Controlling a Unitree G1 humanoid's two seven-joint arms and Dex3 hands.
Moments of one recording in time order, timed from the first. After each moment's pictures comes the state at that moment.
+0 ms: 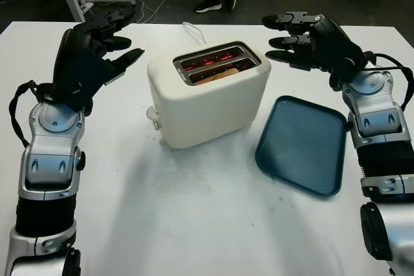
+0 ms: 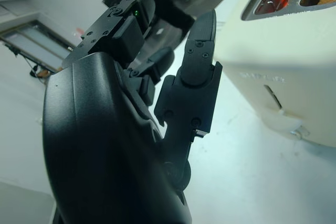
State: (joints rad) left arm -0.43 0.36 0.10 -0.28 0.08 0.39 -0.11; right arm -0.73 -0.47 0.01 0.33 -0.11 0.12 0.38
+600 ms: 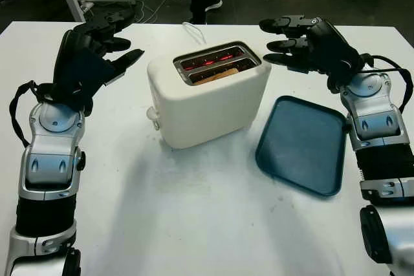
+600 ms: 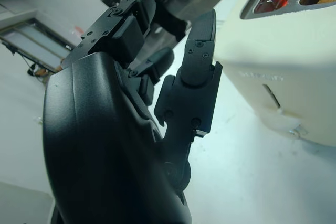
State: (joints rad) left arm -0.43 0.36 0.10 -0.28 0.08 0.40 -0.12; right arm -0.71 -0.47 0.02 0.30 -0.13 0.13 0.38
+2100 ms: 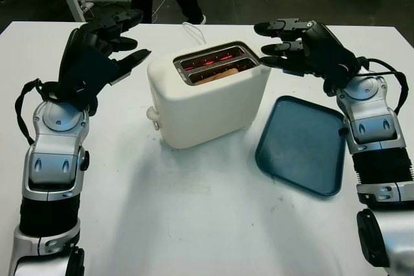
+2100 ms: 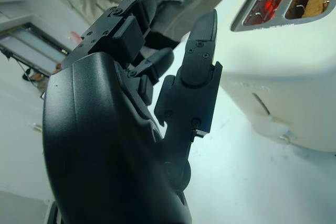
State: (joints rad) left arm -0.44 0.34 0.09 -0.32 0.07 0.43 -0.13; right arm -0.69 -0.45 0.02 0.26 -0.11 0.15 0.39
